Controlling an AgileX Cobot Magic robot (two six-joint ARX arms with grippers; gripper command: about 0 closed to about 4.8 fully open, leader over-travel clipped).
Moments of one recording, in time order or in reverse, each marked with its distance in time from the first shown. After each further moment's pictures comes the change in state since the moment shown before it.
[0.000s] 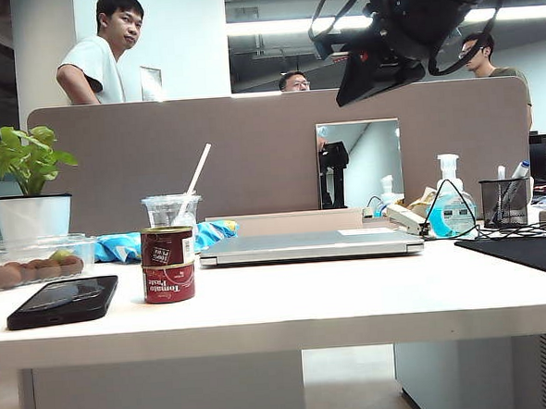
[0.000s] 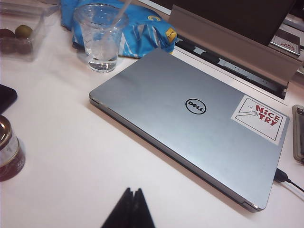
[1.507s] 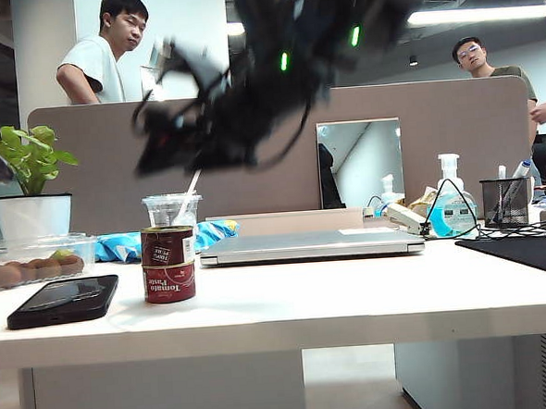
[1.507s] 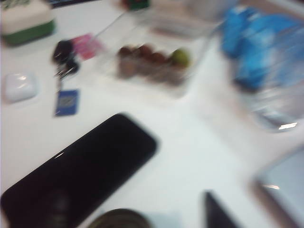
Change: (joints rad) left arm 0.000 0.391 -0.003 0.006 0.151 -0.001; right arm 0.177 0.578 0.432 0.140 -0.293 0.026
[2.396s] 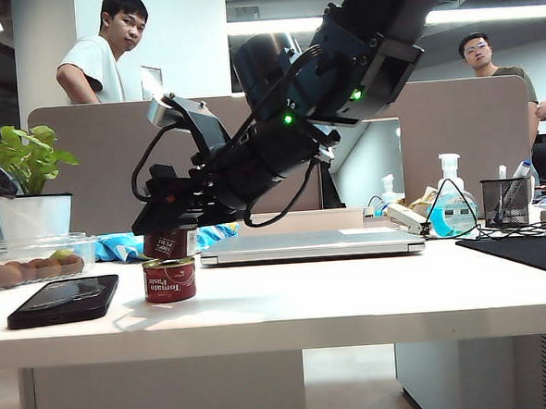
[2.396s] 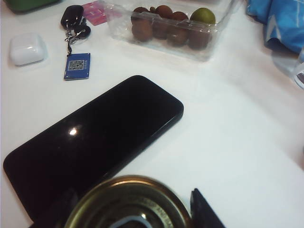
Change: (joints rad) left arm 0.000 0.053 0.000 0.013 -0.002 0.000; right arm 0.001 0.104 -0.047 0.082 -0.091 0.010
